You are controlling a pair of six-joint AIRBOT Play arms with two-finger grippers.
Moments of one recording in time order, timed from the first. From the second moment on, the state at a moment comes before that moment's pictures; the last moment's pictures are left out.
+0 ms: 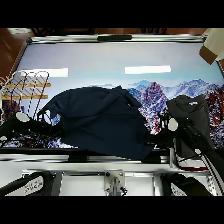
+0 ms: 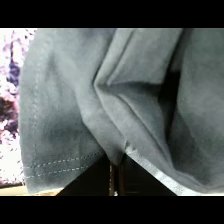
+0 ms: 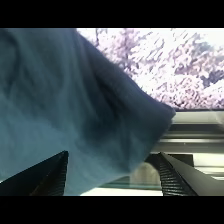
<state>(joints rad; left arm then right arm) 0.17 -1.22 0.61 1.07 -1.09 -1.36 0.22 -1.07 0.59 -1.33 1.21 1.82</state>
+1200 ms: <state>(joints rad) 0.16 -0.97 1.84 0.85 -1.19 -1.29 0.22 -1.24 1.70 -1.70 0.75 1.68</state>
